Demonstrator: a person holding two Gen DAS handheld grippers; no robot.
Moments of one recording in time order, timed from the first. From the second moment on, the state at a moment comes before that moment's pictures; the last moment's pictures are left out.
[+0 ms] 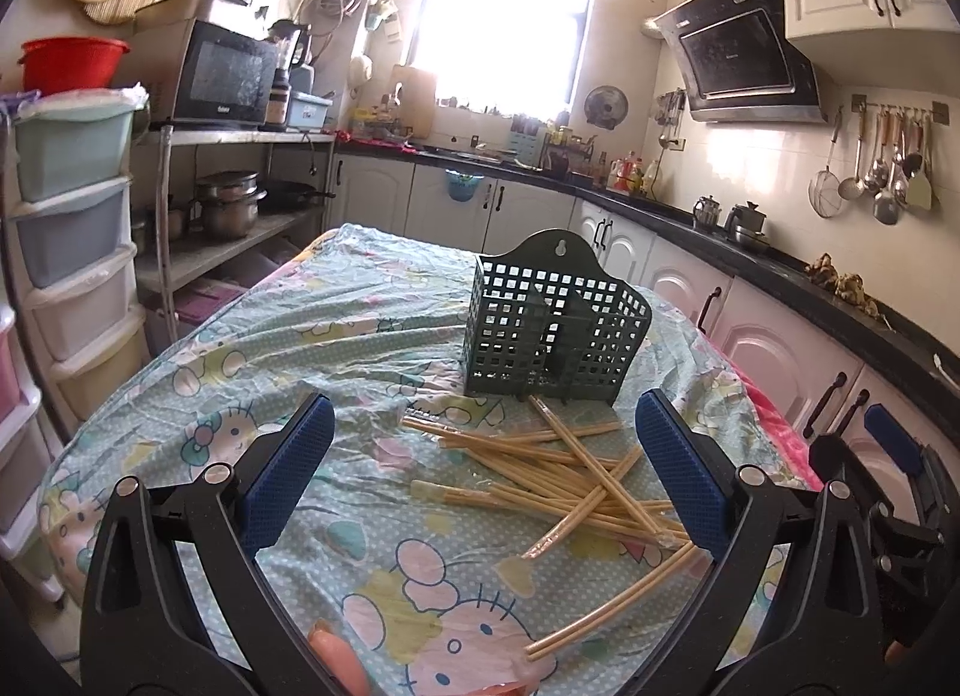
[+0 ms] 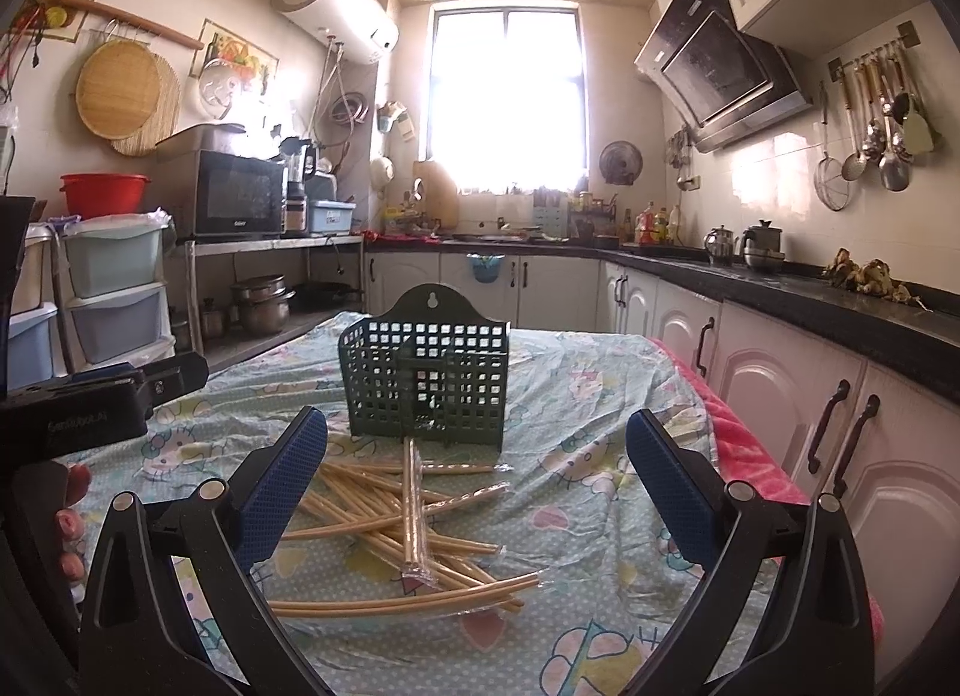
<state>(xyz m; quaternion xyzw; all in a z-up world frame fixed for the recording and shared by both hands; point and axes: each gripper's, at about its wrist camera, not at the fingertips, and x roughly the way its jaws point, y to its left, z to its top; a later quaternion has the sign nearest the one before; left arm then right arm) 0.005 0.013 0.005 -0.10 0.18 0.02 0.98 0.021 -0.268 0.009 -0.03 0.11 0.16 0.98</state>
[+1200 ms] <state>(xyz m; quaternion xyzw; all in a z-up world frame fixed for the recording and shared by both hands) 0.092 0.105 0.018 -0.19 0.27 0.03 0.94 0.175 -0.192 0.032 -0.11 0.26 0.29 0.92</state>
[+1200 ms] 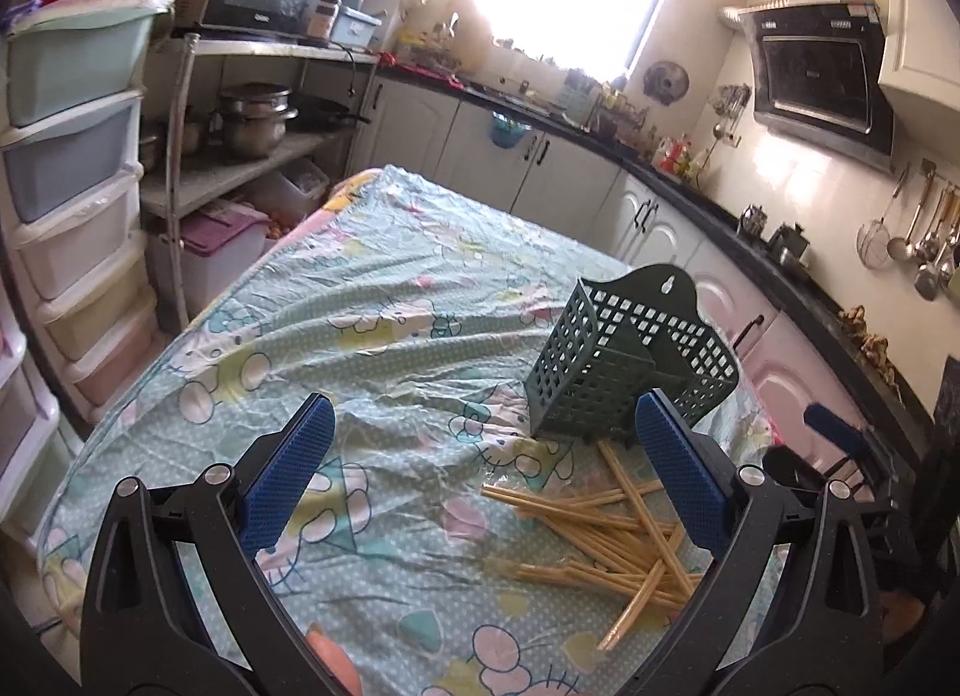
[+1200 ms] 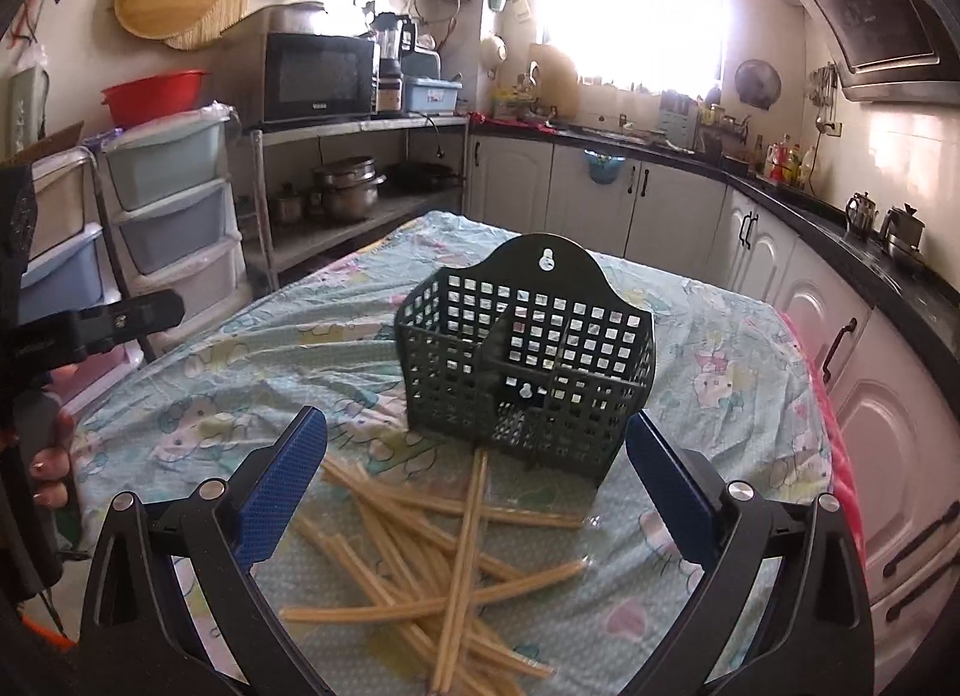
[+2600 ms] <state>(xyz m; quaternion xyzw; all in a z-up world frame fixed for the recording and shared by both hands) 0.172 0.091 -0.090 -0.33 0.42 -0.08 0.84 0.276 -0.148 -0.084 -0.11 0.50 0.29 0.81</state>
